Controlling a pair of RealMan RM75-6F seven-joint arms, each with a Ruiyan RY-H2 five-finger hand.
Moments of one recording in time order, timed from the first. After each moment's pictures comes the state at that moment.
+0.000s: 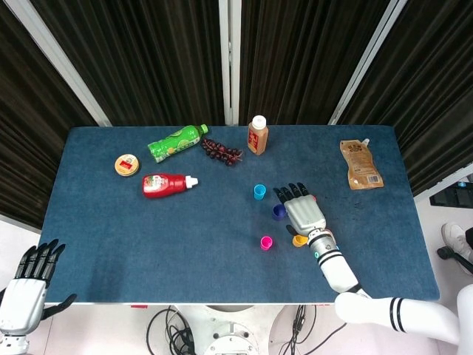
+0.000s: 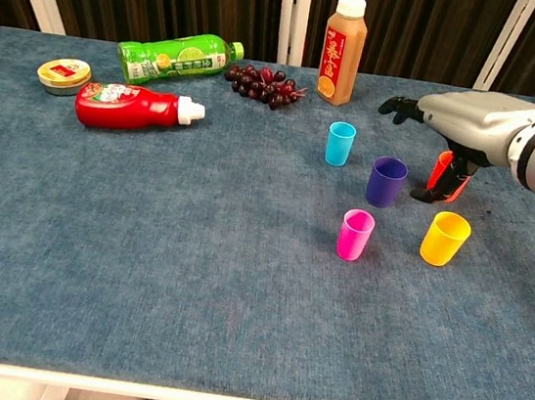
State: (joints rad) left arm 0.07 -1.21 0.08 -1.55 1.72 1.67 0.03; right arm 0.74 -1.52 0.22 -1.67 -0.75 0.99 -0.81
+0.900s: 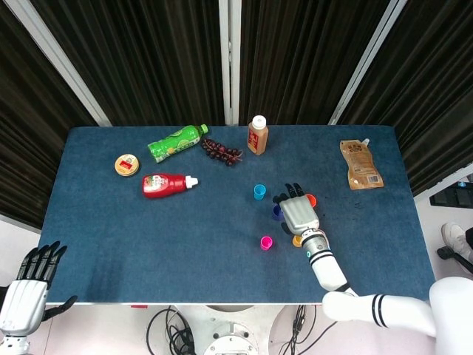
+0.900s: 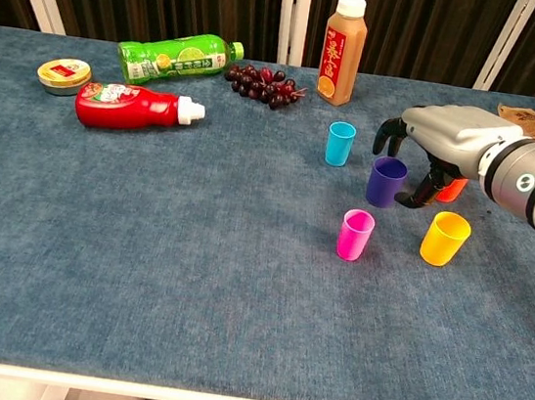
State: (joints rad) left arm 0.07 -1.22 0.08 -1.52 1.72 1.67 0.02; right arm 0.79 -1.63 0.17 -1.54 -0.75 1.06 -0.74
